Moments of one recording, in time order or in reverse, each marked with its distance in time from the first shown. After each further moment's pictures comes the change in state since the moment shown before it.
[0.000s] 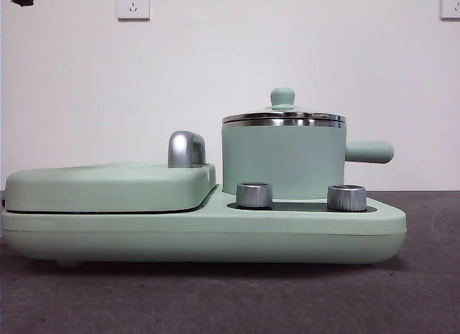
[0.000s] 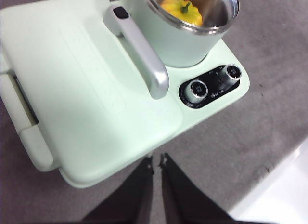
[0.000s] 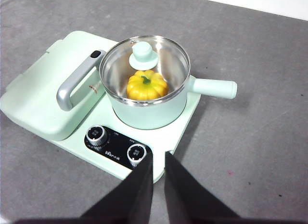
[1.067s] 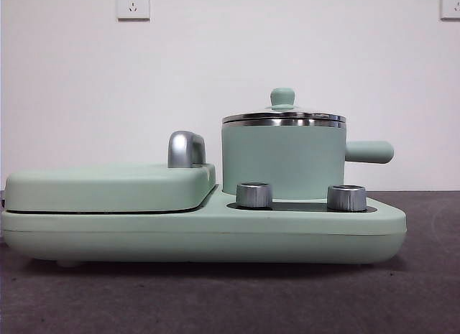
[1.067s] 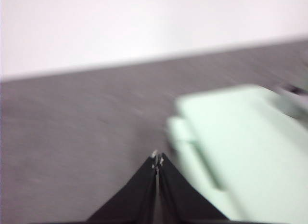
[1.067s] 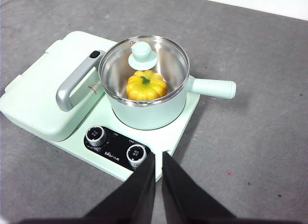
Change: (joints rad) left arm 0.436 -0.429 -0.697 0.841 -0.110 0.172; right arm 0.001 -0.005 0.000 0.002 0.000 0.000
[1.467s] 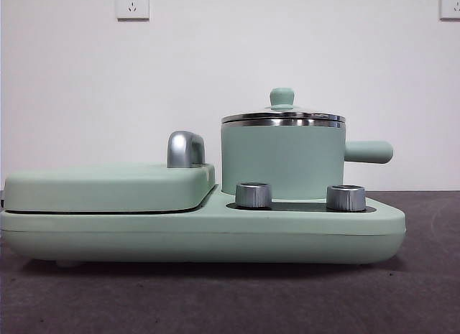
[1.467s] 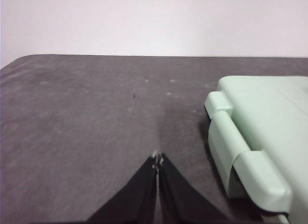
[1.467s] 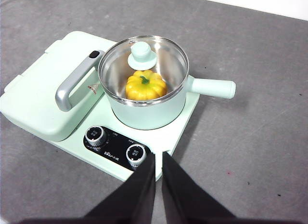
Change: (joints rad) left arm 0.069 -0.324 -0.290 0.010 -0.066 -0.114; right arm 0.000 0.000 0.000 0.000 0.000 0.000
